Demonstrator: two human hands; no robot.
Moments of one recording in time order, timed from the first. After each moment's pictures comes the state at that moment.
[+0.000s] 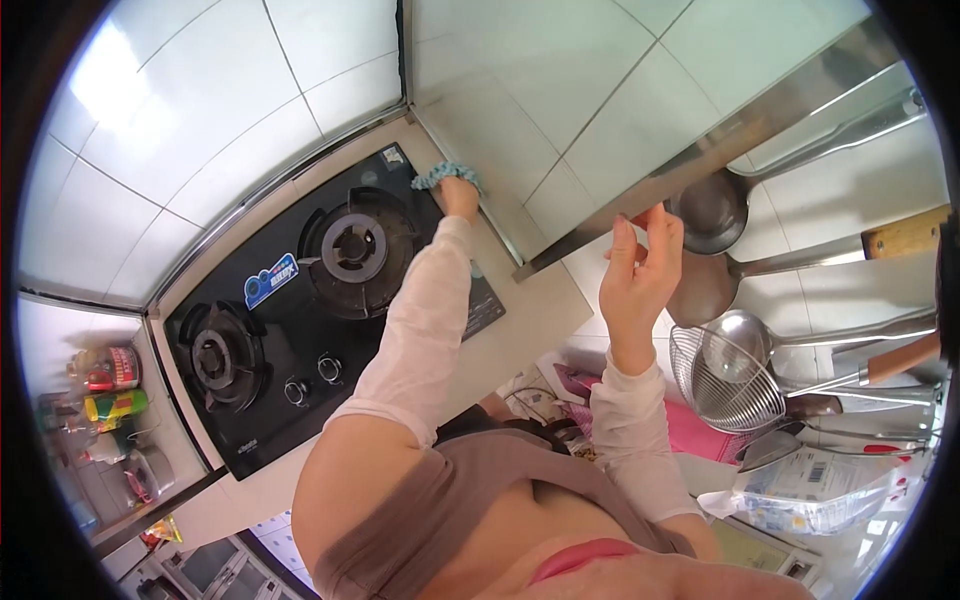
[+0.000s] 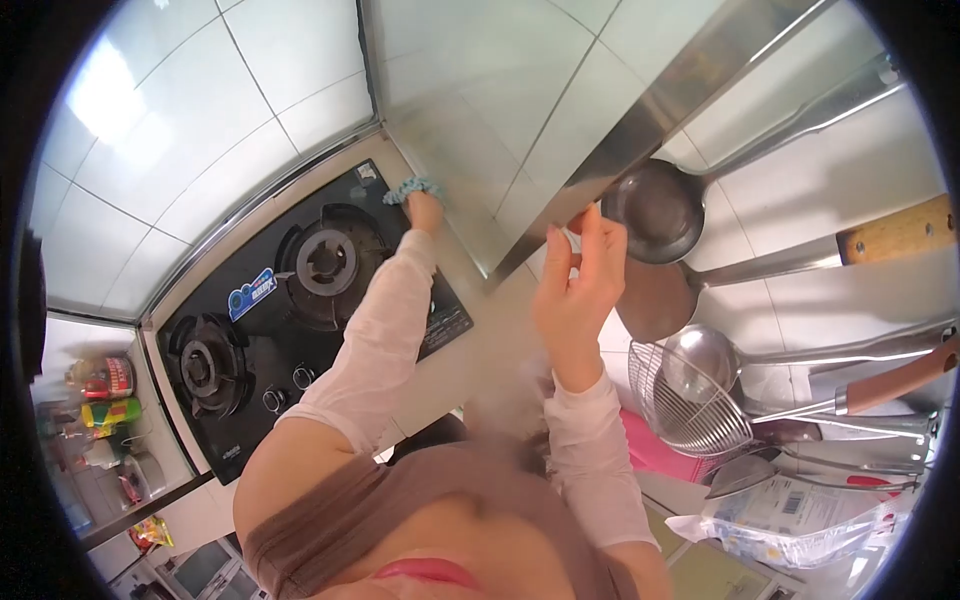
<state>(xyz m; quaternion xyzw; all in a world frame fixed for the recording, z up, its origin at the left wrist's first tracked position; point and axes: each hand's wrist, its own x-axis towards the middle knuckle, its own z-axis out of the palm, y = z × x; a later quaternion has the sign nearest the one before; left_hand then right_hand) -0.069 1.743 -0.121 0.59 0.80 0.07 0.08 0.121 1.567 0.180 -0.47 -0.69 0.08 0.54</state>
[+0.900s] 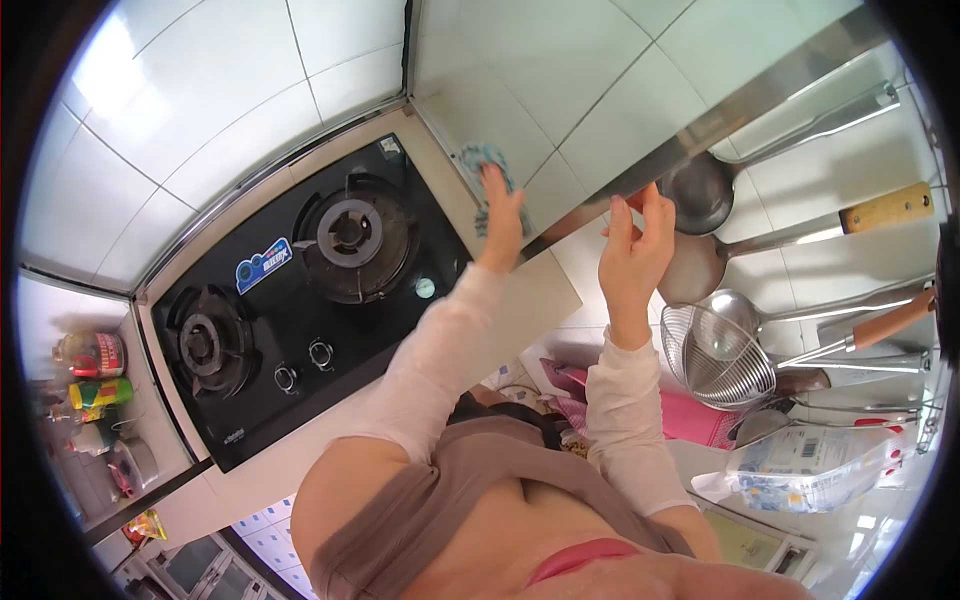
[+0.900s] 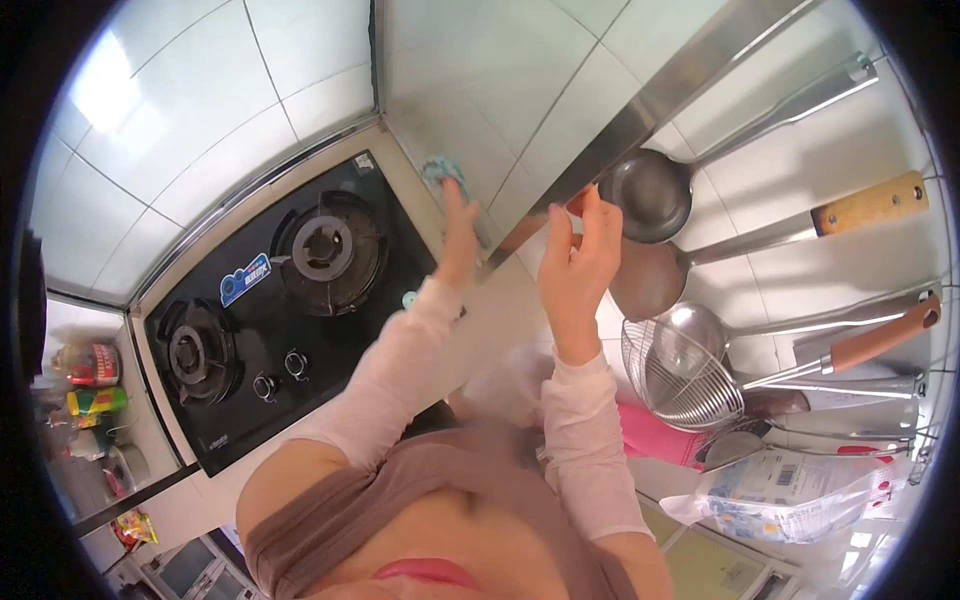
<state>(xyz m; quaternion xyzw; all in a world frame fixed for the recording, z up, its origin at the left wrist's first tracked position) 0.019 1.638 -0.018 0.38 0.45 0.71 0.39 0.123 1.568 0.177 -0.48 -0.69 0.09 0.53</state>
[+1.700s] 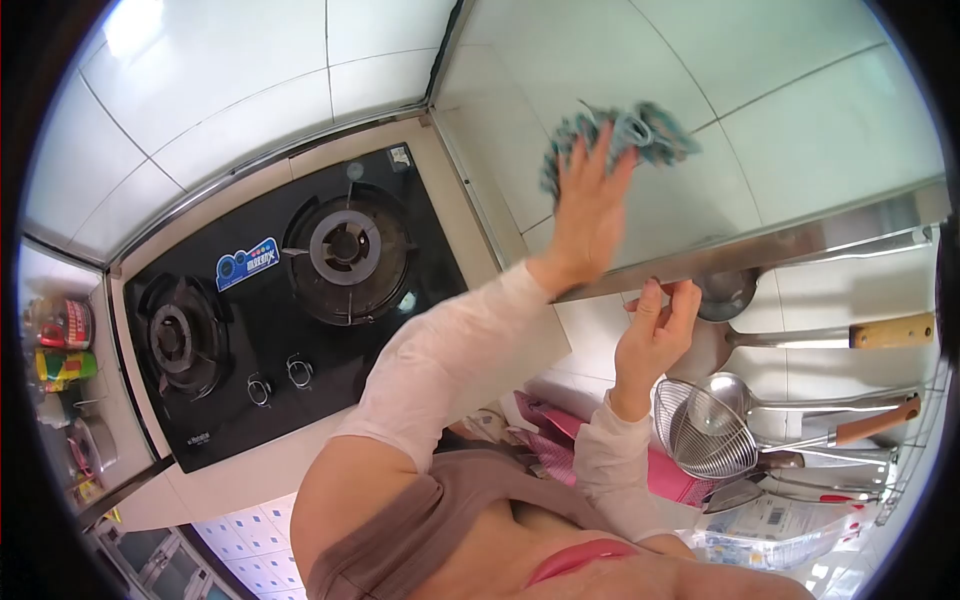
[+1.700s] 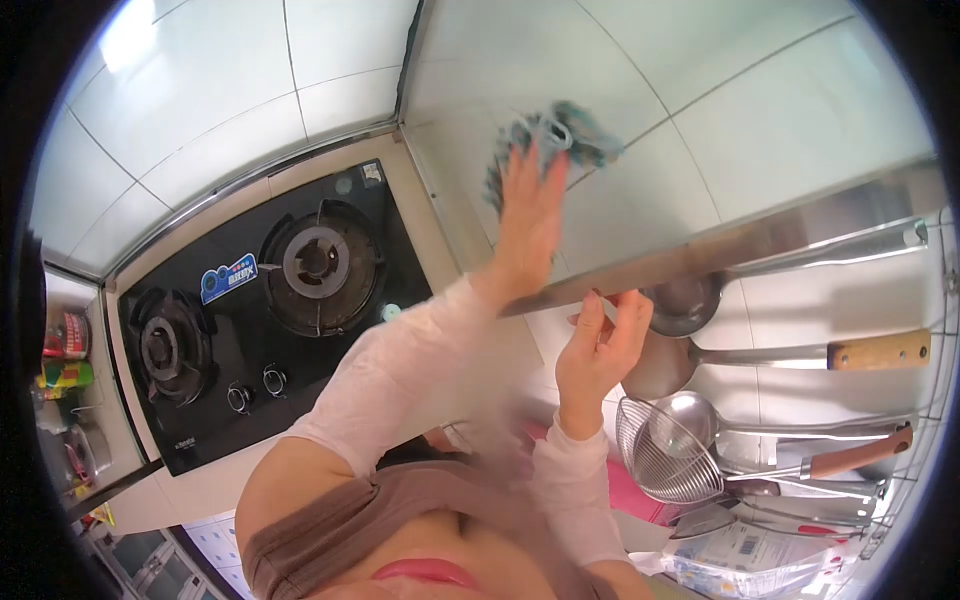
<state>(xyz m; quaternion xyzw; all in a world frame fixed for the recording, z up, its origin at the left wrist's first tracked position) 0.013 1.663 0.112 0.58 0.40 0.71 0.02 0.121 1.567 0.174 -0.50 -0.70 0.05 0.51</state>
